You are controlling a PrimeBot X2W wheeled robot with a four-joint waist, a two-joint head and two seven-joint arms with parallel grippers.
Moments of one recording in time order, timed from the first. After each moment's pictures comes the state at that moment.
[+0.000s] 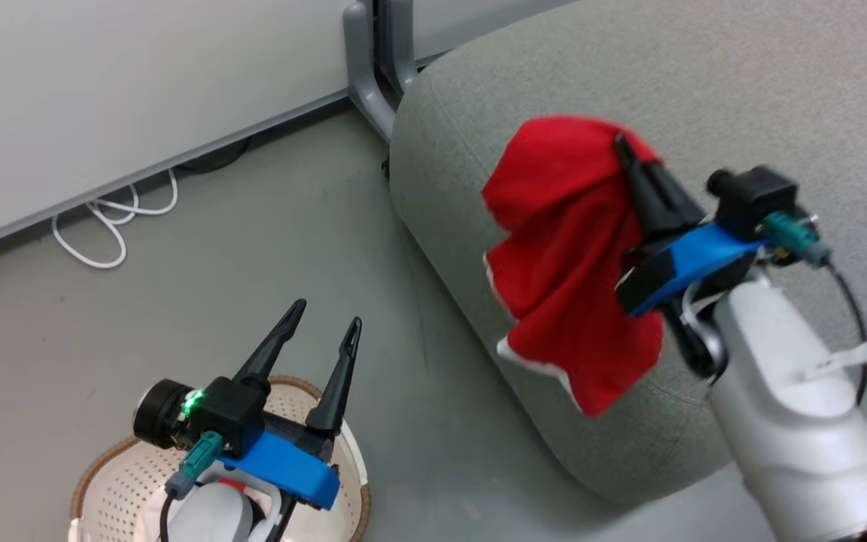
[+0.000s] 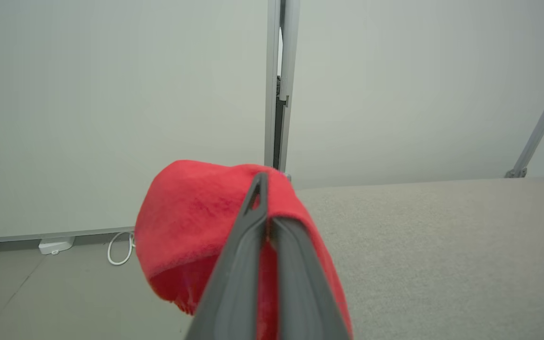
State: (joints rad) left arm -0.22 0.21 -0.41 0.27 -0.28 -0.13 -0.26; right arm -0.69 -0.09 0.23 0.65 0.22 0.13 -0.26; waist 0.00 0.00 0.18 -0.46
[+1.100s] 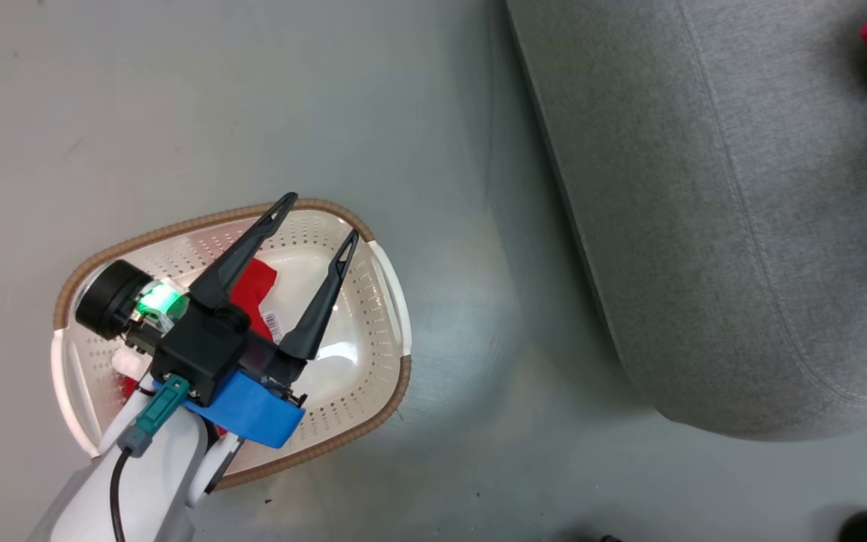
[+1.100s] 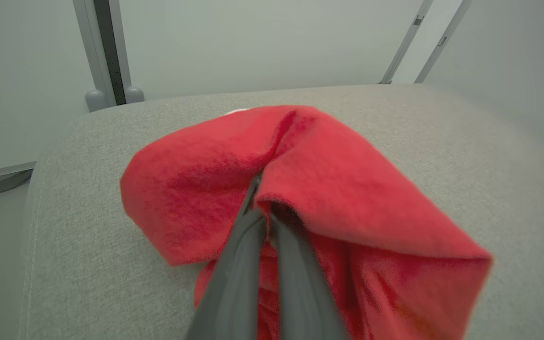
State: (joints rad) left arm -0.42 0.40 -0.52 0.11 -0.24 -0.13 -0.26; right arm -0.86 -0.32 -0.36 0.83 0.09 0.13 -0.26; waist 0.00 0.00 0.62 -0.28
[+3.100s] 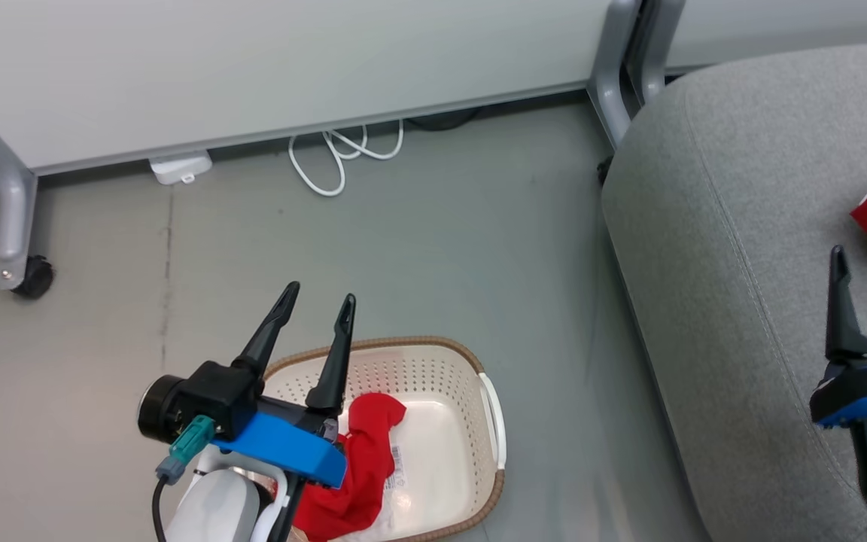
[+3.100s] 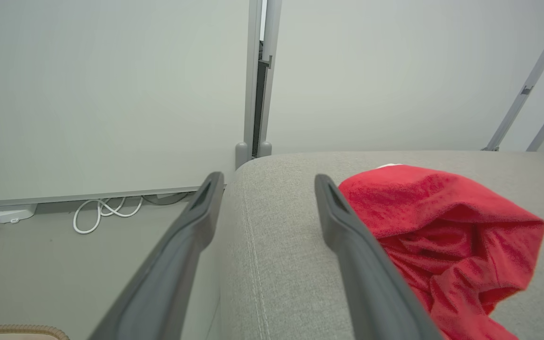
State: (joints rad) left arm -0.25 0.14 -0.35 0.29 -0.31 -0.13 -0.26; right arm -0.30 -0.19 -0.26 0.35 0.05 0.13 -0.22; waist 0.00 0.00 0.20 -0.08
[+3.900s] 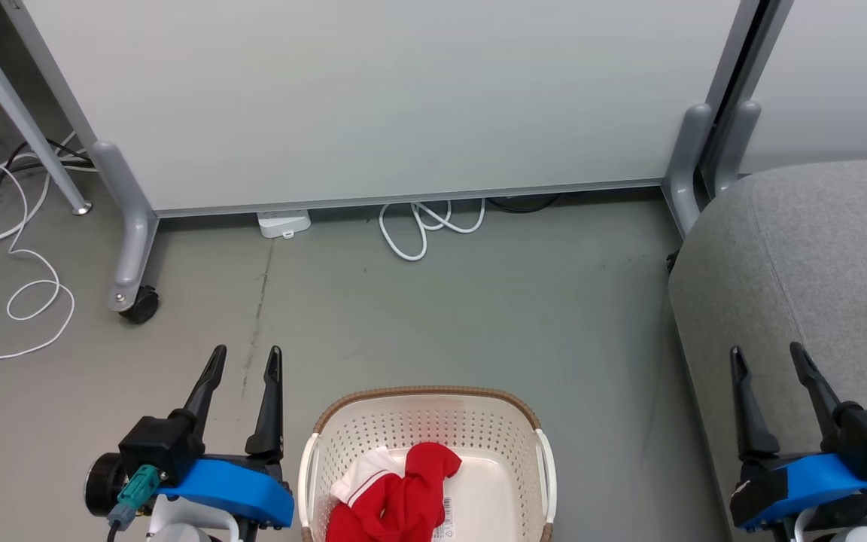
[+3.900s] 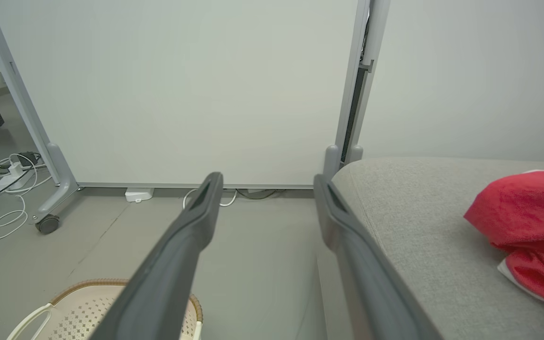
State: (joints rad) left arm -0.12 0.12 -0.16 0.35 -0.28 -0.13 -0.26; right arm -0.05 -0.07 -0.14 0.17 0.04 0.13 -0.17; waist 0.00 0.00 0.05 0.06
